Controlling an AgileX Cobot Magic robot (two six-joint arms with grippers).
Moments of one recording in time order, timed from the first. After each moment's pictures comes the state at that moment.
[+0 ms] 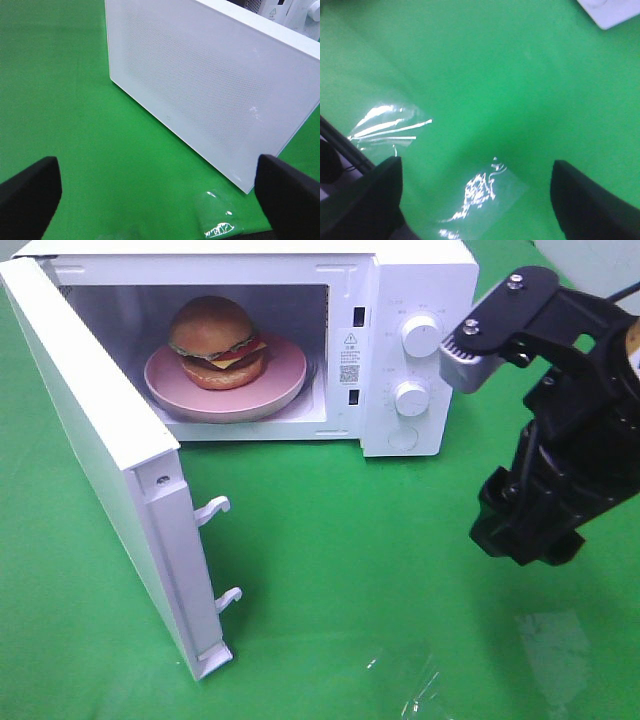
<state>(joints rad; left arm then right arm) 0.08 -0.01 -0.52 -0.29 1.09 0.20 0.69 1.24 -0.88 -0.18 0.84 -0.06</state>
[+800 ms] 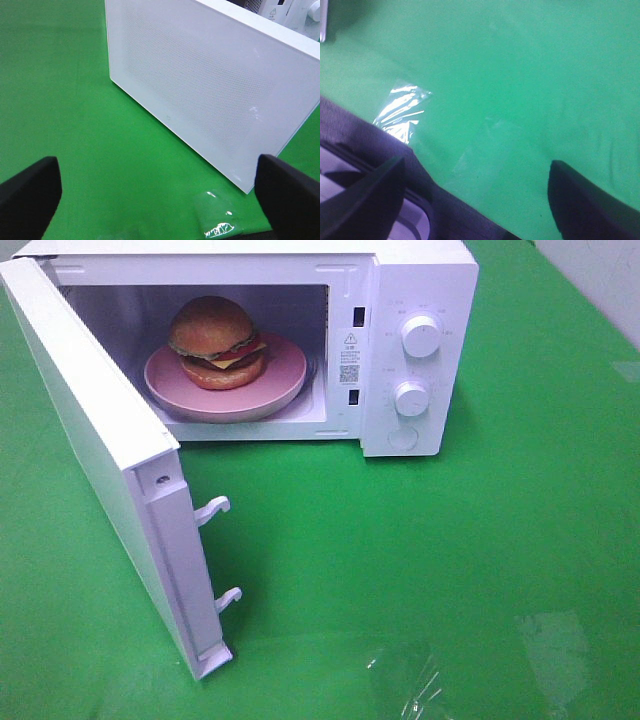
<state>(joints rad) 0.08 -0.01 -0.52 -0.29 1.09 0.20 0.65 0.81 -0.88 -0.18 1.13 0.16</state>
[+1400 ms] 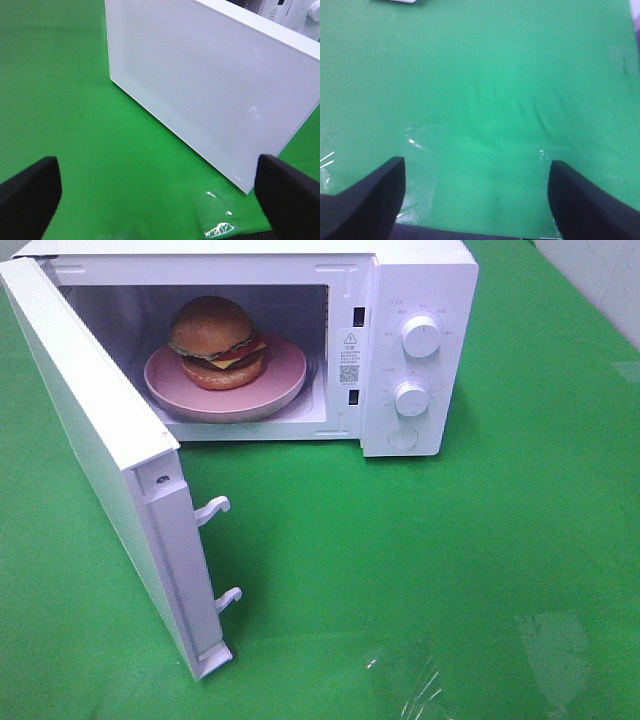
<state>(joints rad) 0.08 -0.01 -0.52 -0.29 1.09 0.20 0.19 0.41 -0.59 -0.18 1.01 0.12</state>
